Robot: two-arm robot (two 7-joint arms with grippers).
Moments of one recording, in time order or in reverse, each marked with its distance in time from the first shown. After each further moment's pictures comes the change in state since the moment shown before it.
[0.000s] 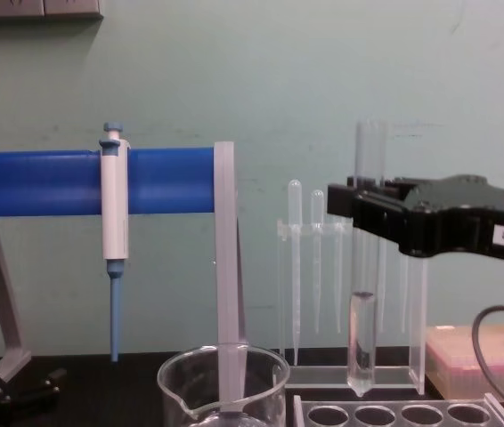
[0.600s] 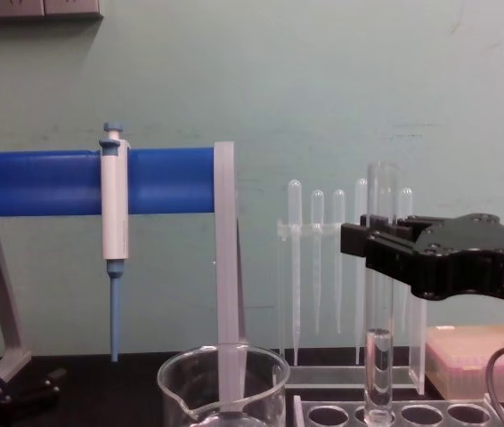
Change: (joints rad) left arm 0.000 0.000 0.000 0.000 0.000 0.000 0.000; right arm -0.047 -0.015 0.020 0.012 -0.032 0.006 -0.012
